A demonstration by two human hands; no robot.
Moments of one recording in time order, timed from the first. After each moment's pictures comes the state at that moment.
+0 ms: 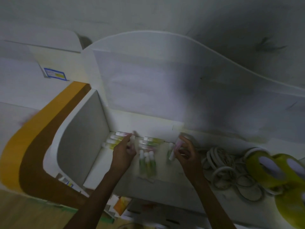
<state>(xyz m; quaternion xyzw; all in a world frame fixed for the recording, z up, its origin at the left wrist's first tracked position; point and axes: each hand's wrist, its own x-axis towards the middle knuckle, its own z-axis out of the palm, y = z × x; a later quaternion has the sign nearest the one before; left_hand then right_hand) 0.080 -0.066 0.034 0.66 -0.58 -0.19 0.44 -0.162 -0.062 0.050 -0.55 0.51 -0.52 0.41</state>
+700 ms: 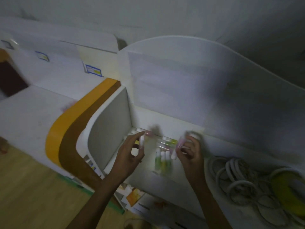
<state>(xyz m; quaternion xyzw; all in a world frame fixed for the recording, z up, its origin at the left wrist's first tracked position) 0.101 0.001 0.081 0.58 -0.61 -0.20 0.50 -0.111 -0.052 0.074 -0.52 0.45 -0.57 0.45</state>
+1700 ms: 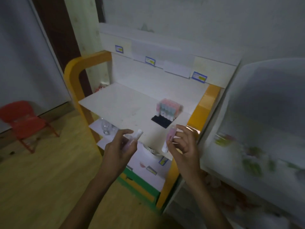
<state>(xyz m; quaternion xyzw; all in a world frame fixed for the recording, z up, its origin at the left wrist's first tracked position) 0.424 0.255 0.145 0.68 -0.51 -0.09 0.52 0.235 0.157 0.154 -0.65 0.29 -0.50 0.49</state>
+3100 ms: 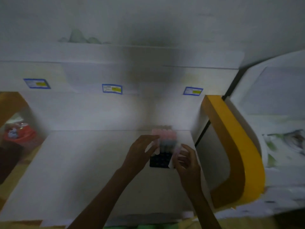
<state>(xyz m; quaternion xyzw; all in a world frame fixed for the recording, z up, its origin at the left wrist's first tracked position) 0.566 -0.089 0.079 0.43 -0.78 -0.19 0.41 0.394 -0.009 0.067 -0.49 0.62 -0.57 0.24</state>
